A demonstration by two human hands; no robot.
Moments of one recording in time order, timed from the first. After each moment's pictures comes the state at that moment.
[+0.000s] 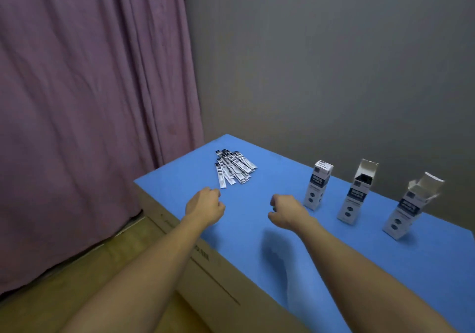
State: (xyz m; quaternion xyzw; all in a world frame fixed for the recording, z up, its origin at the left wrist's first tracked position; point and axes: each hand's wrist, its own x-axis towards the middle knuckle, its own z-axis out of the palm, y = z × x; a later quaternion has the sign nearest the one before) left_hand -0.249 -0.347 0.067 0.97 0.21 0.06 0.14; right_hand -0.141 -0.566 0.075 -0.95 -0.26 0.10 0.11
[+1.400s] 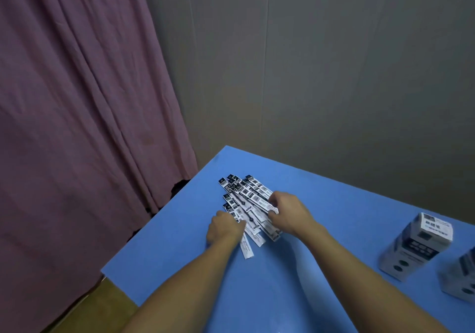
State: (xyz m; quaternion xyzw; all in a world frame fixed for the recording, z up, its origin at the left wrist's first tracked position) left_hand 0.019 -0.187 -0.020 0.88 0.37 -0.08 0.28; right_hand 0.083 -0.355 0.026 -0.95 -0.21 0.07 0.20
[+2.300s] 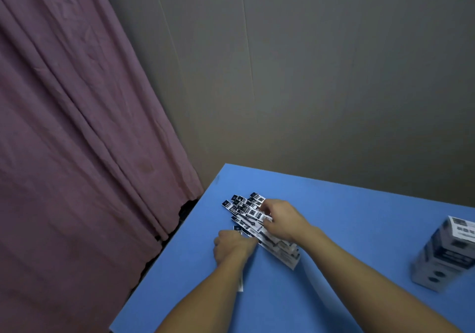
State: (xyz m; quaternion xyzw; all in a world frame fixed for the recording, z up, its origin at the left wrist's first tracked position) left_hand 0.055 -0.175 -0.013 0.81 0.47 -0.09 0.34; right_hand 0.121 -0.315 0.019 -0.93 -0.24 0.08 0.25
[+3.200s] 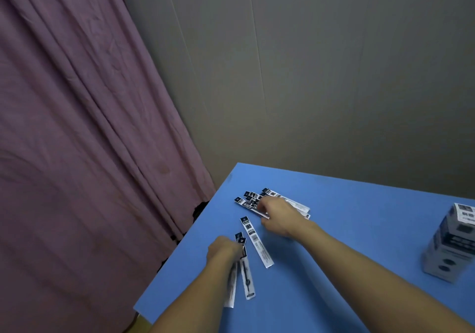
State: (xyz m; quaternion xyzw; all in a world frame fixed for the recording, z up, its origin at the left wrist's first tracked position) left_hand 0.009 -0.131 0.000 0.87 0.40 -0.15 0.24; right_hand 0.100 -0.291 0.027 -0.92 -0.30 0.08 0.25
